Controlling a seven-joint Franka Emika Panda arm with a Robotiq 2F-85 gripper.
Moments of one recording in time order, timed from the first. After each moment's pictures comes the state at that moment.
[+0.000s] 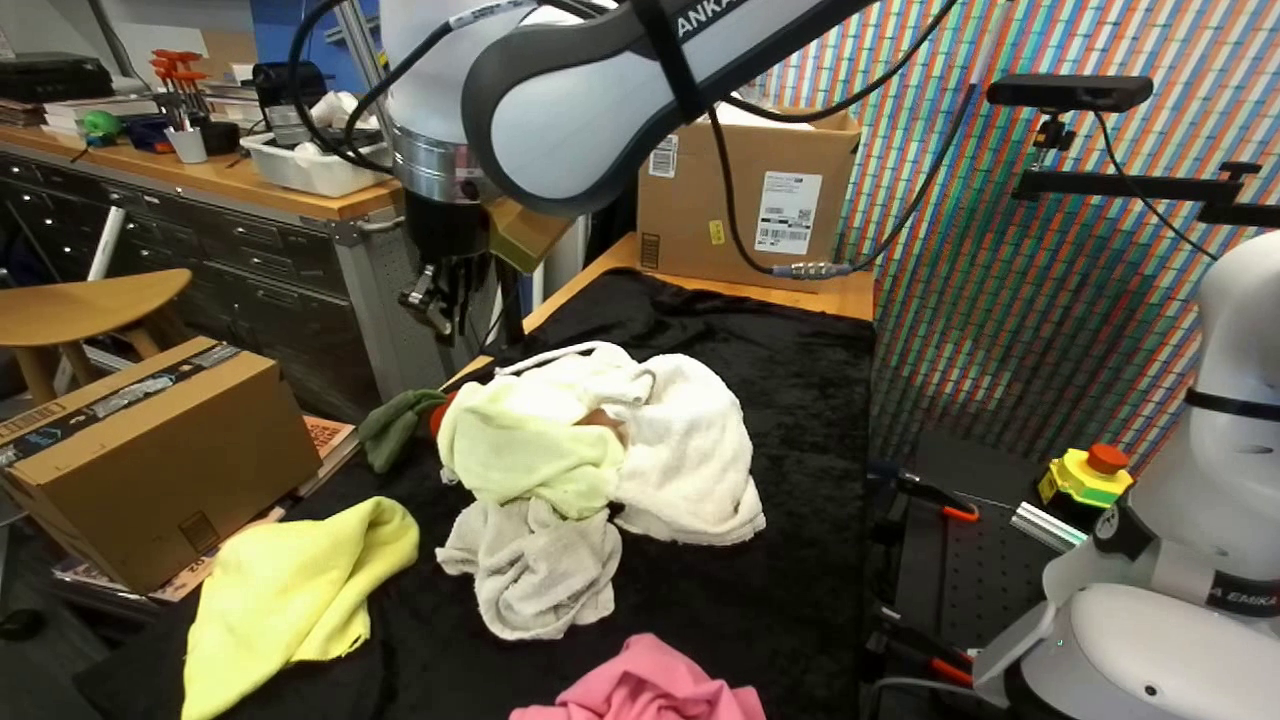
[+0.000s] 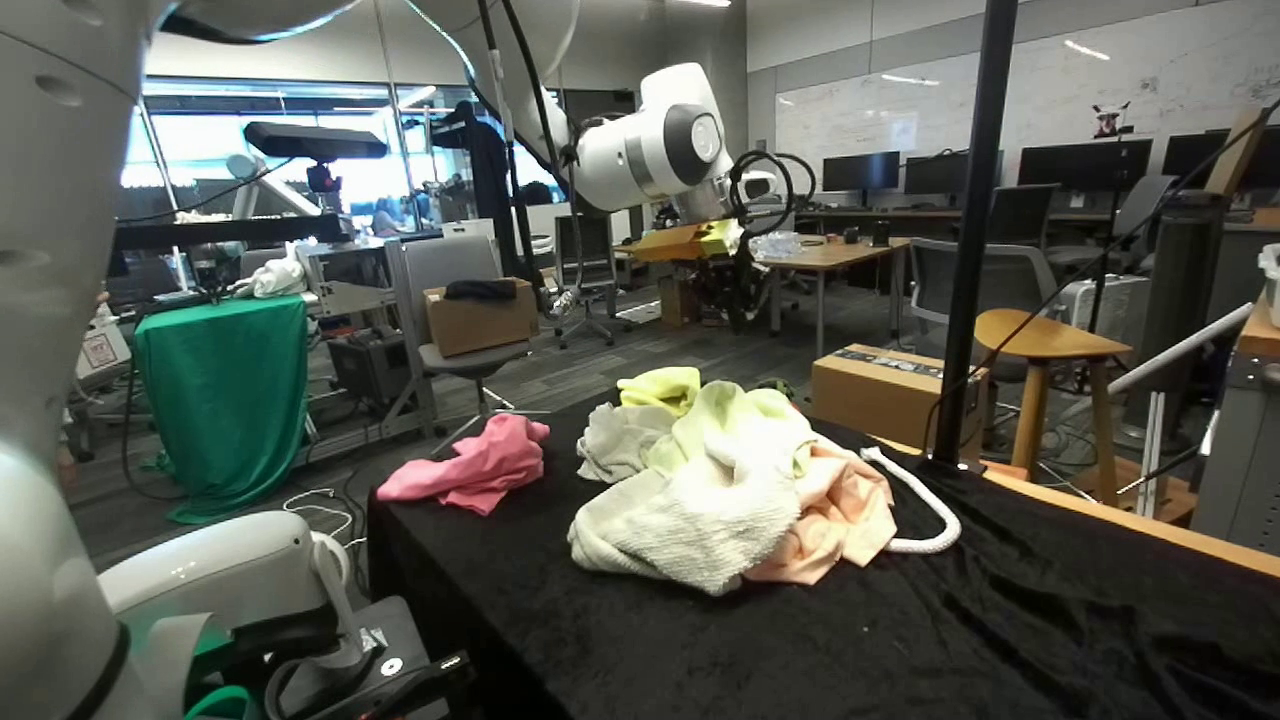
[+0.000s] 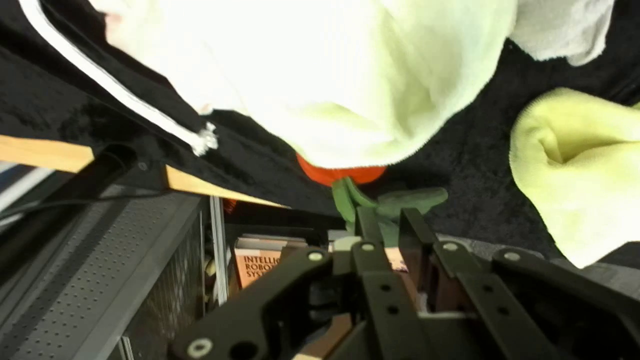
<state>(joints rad) 0.30 0.39 0.05 -1.70 -0.25 2.35 0.21</state>
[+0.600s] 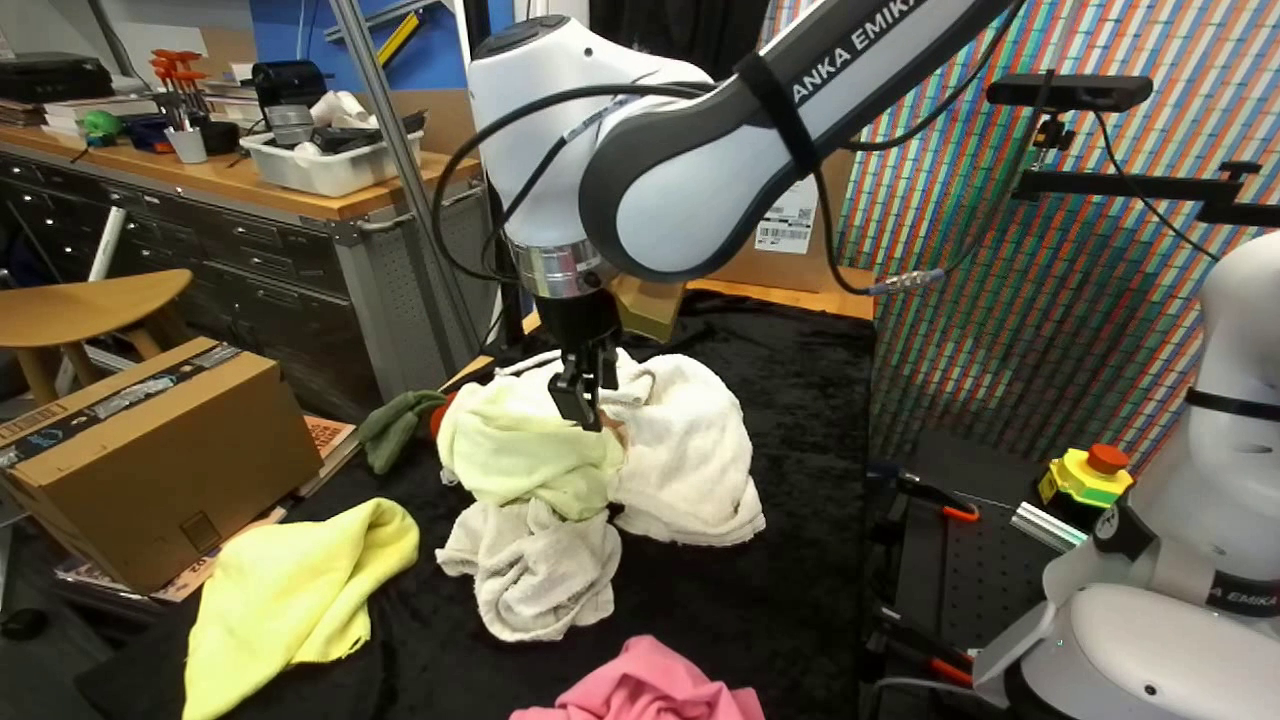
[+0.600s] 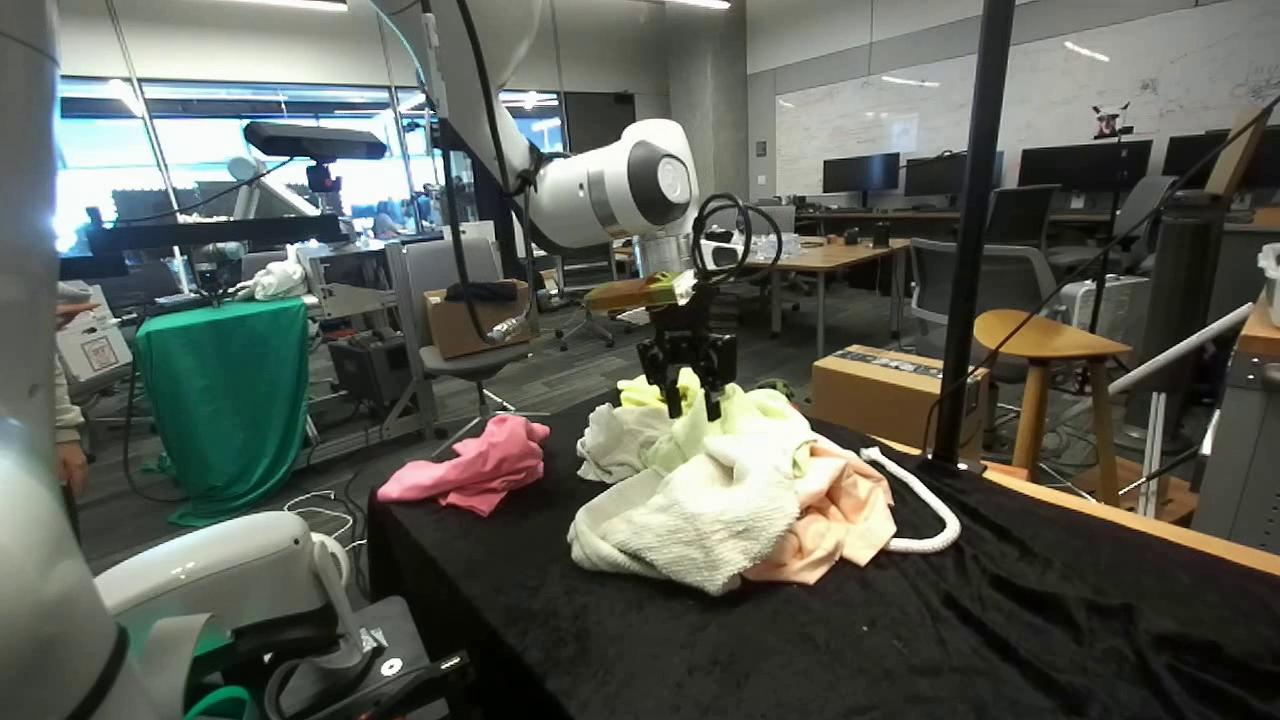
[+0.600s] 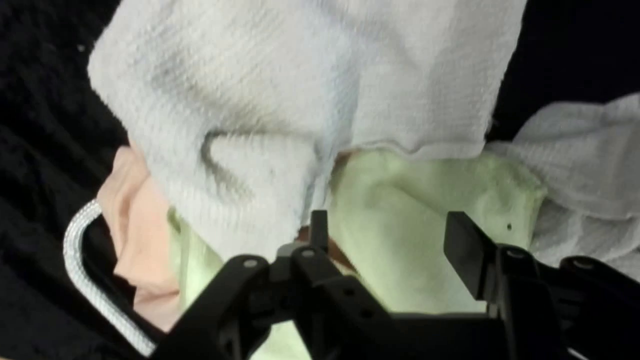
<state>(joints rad) 0.28 0.26 0.08 -2.01 -0.27 2.16 0.23</state>
